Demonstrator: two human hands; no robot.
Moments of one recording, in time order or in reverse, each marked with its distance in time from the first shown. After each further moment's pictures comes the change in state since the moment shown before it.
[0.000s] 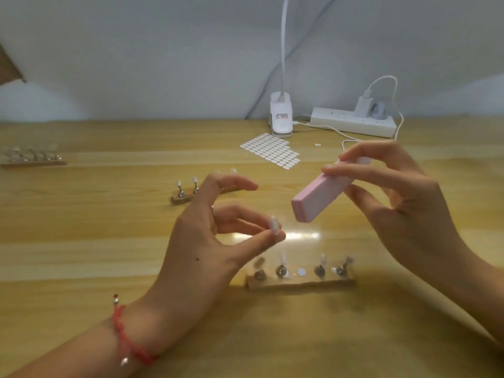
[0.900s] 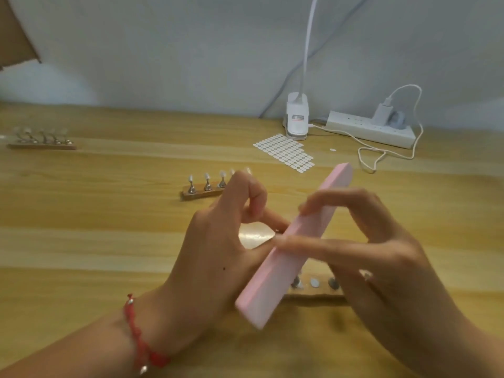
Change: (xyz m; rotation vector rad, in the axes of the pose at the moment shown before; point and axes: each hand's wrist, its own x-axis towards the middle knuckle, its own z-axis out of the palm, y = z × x) left_hand 0.003 -0.012 -0.002 0.282 0.036 0.194; right_hand -0.020 -0.035 0.027 -0.050 -0.196 -0.195
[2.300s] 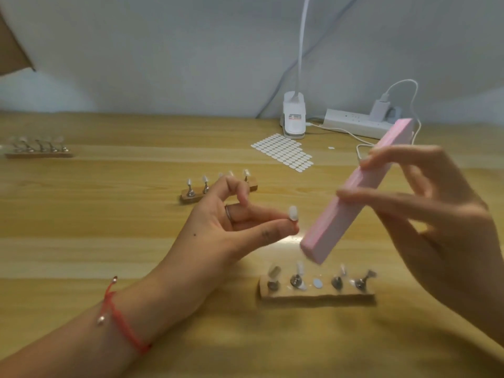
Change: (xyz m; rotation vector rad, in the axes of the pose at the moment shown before) left_hand 0.009 -0.007 -0.008 -0.808 -0.135 -0.492; right_hand 0.007 0.029 -0.028 -0.148 0.161 -0.048
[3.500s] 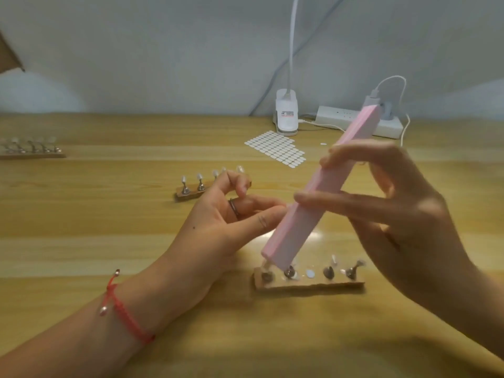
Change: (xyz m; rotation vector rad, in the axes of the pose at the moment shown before) left_hand 0.002 -0.001 0.004 -0.100 -0.063 -0.041; right_hand 0.004 -0.036 0.012 0.002 -0.111 -0.036
